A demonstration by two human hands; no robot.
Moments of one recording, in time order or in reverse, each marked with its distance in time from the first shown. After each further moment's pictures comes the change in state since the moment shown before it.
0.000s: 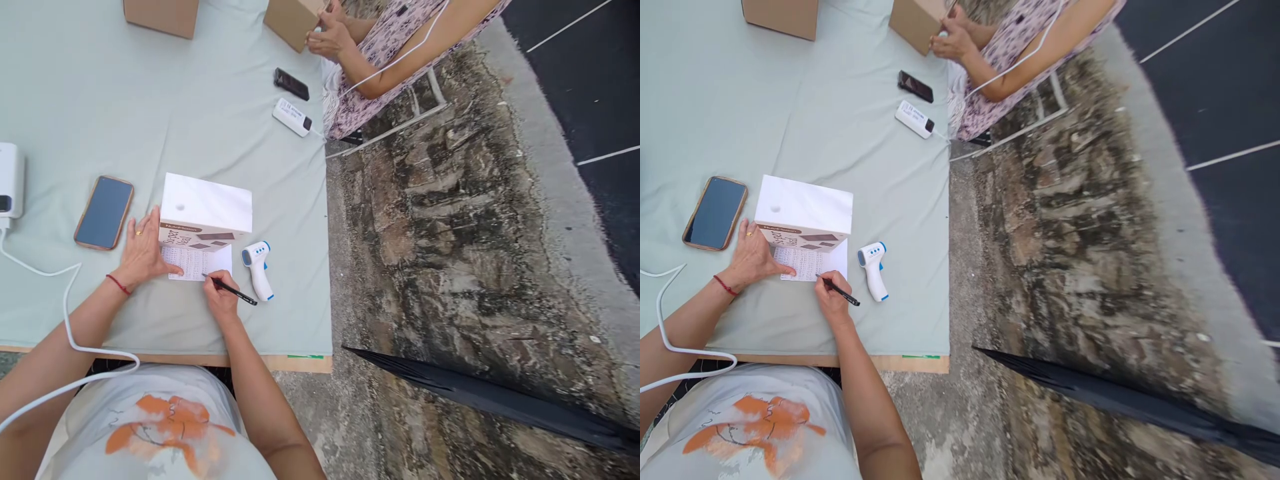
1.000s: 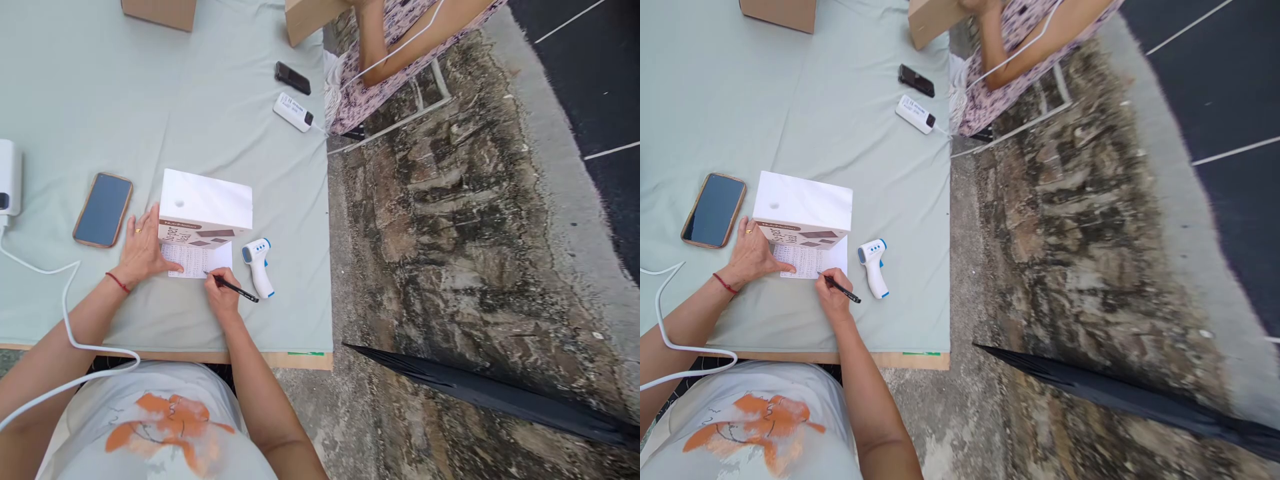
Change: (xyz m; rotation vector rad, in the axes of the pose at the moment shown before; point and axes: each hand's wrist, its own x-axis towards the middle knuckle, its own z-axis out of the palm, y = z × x) left_hand 0.000 0.003 -0.003 -0.010 -0.016 -0.007; right_hand 0.000 0.000 -0.001 -0.040 0.025 0.019
